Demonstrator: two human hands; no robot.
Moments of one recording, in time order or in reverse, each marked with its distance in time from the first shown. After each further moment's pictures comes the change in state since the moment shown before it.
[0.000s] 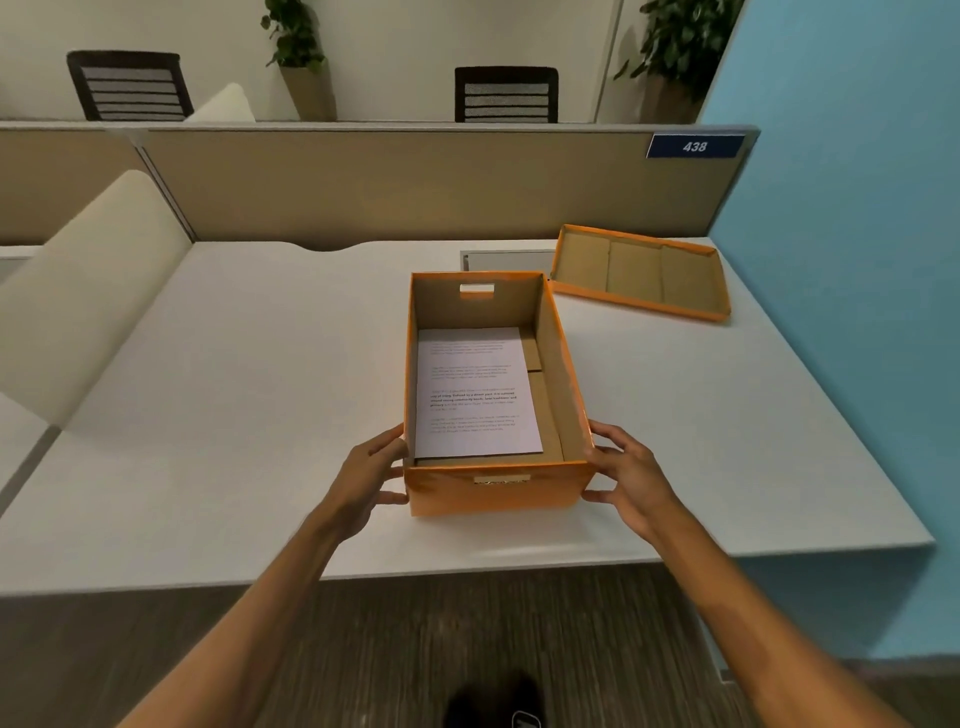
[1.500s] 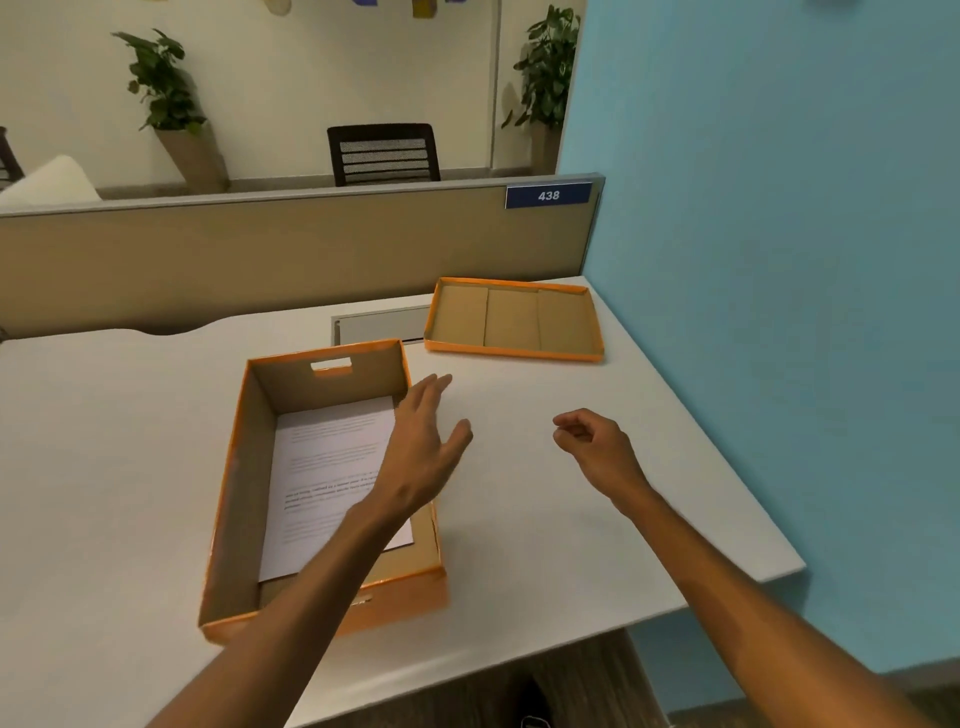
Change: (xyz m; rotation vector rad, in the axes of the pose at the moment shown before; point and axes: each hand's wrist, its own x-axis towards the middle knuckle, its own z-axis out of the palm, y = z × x) left_hand 0.072 0.143 0.230 0.571 0.044 0.621; right_hand 0.083 -0.075 -0.162 -0.446 0.275 -0.337
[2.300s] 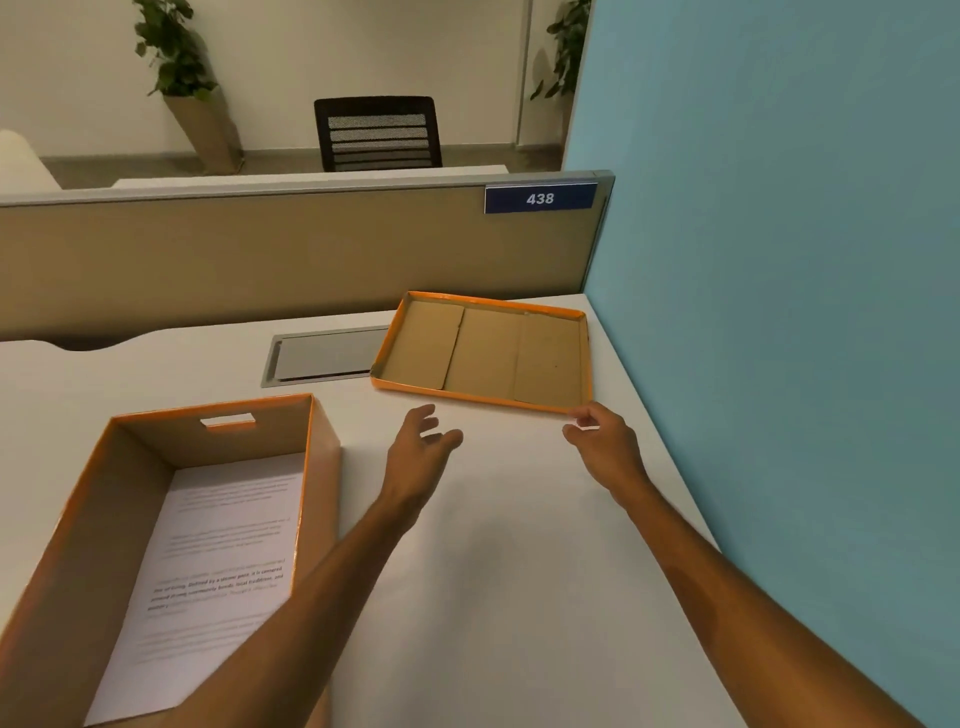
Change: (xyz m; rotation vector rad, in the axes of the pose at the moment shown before) left_hand 0.181 -0.003 0.131 -0.437 0.055 -0.478; right_hand 0.219 0.055 -0.065 -0.095 0.013 0.133
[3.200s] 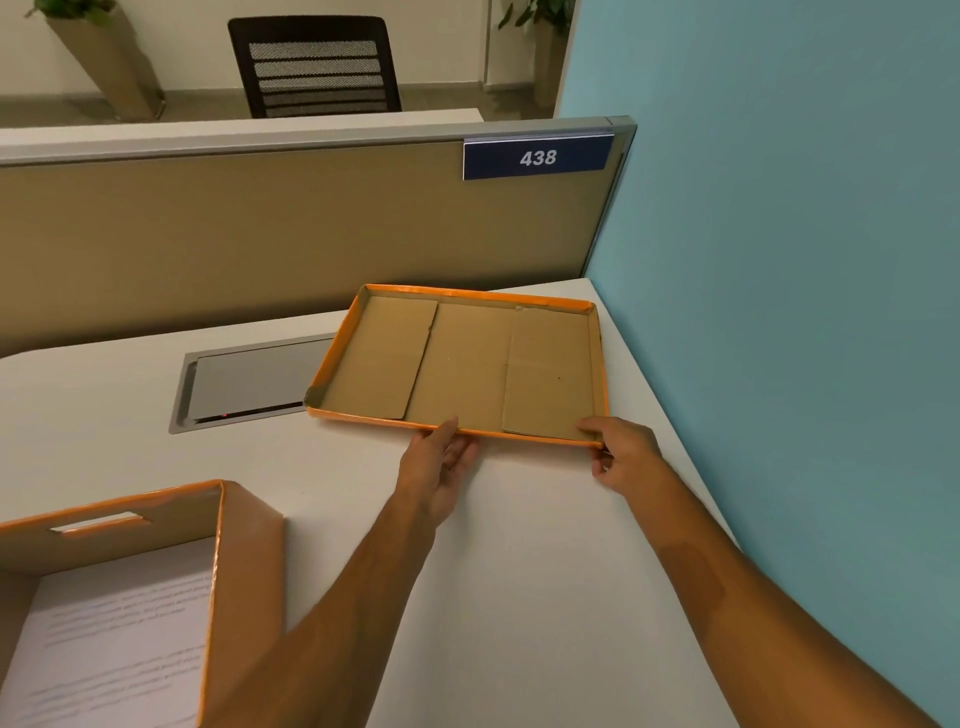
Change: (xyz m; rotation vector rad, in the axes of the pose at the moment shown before) left_hand 0.176 -0.037 0.066 -0.955 -0.054 -0.527; right_hand 0.147 0.017 0.039 0.658 0.094 0.731
